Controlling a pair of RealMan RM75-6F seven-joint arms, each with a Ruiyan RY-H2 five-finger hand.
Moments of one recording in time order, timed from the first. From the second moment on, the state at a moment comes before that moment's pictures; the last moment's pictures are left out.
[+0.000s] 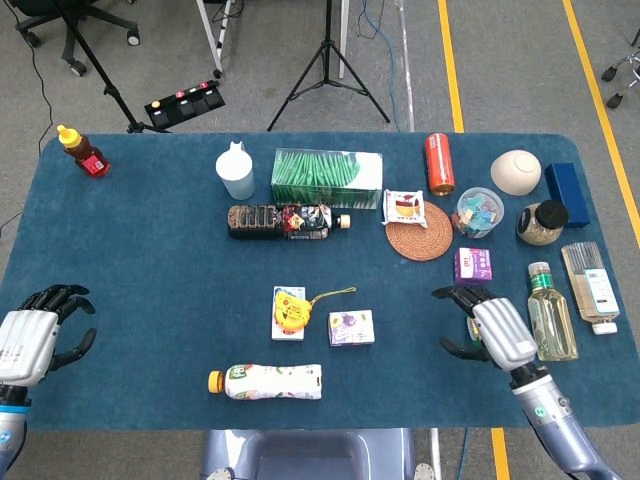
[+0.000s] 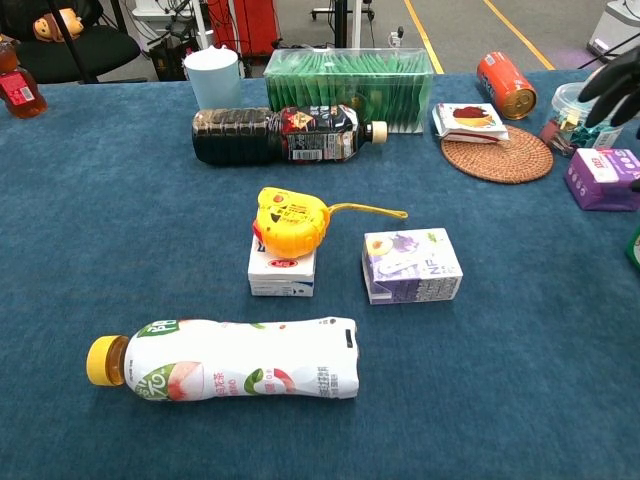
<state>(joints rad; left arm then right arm) -0.13 -1.05 -0.06 -1.82 1.52 1.44 0.13 0.32 -1.15 0.11 -1.77 -1.63 1.23 0.17</state>
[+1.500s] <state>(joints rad) -0.16 -1.00 -0.10 -1.69 1.47 1.44 -0.07 0.81 -1.60 0.26 -1.71 -1.03 0.88 -0.24</state>
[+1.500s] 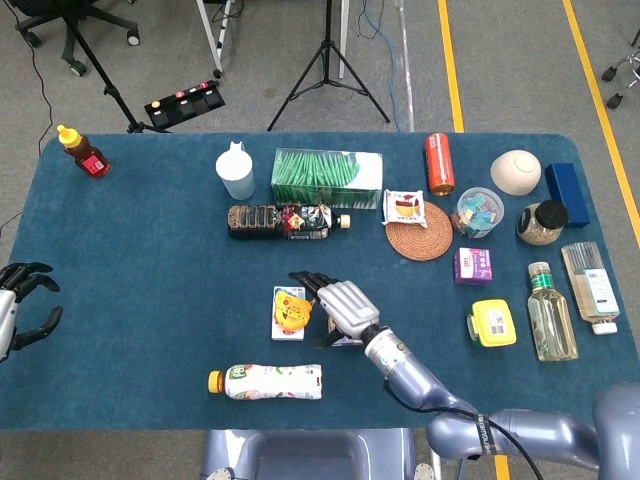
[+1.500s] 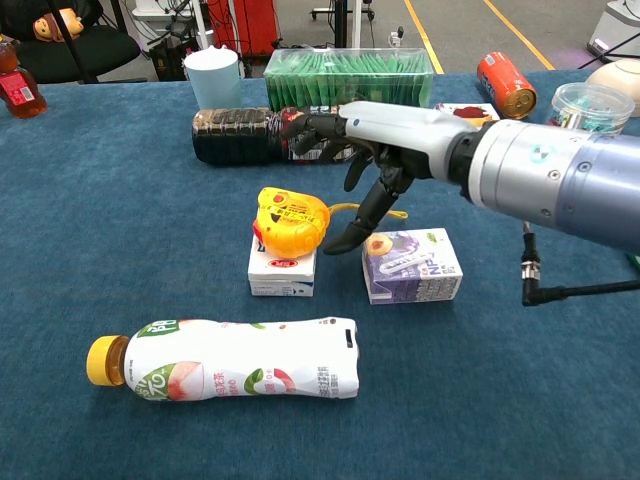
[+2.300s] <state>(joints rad) -0.13 -0.99 -0.08 -1.63 1.46 1.46 -0.15 0.93 -1.75 0.30 -1.57 -0.84 0.95 -0.40</state>
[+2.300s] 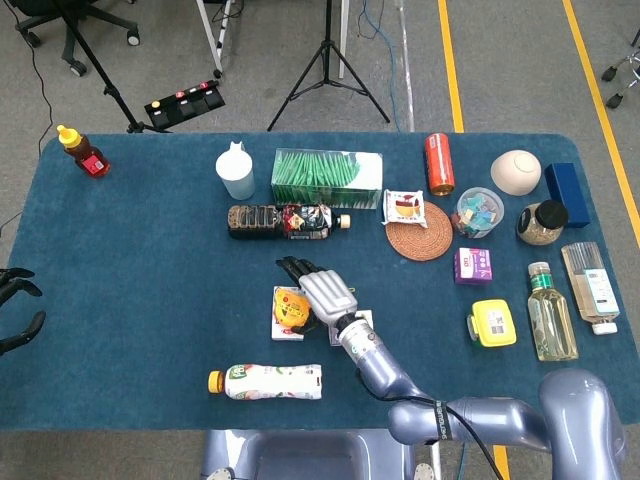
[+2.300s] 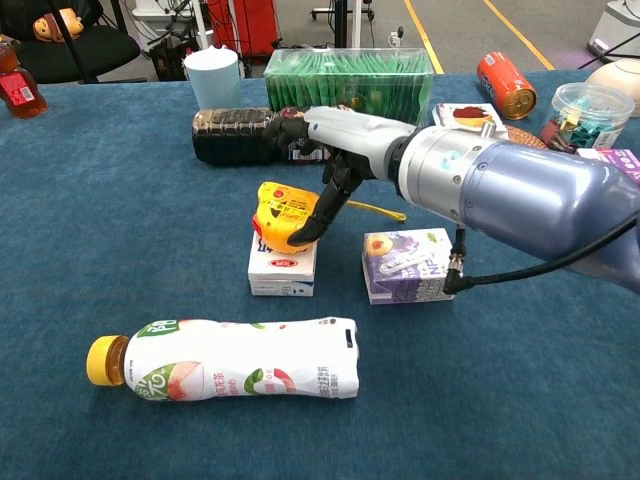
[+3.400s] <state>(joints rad) -0.13 -1.01 -0.09 -1.62 1.46 1.46 -0.15 0.98 -1.60 0.24 -1.68 -0.74 0.88 -0.48</state>
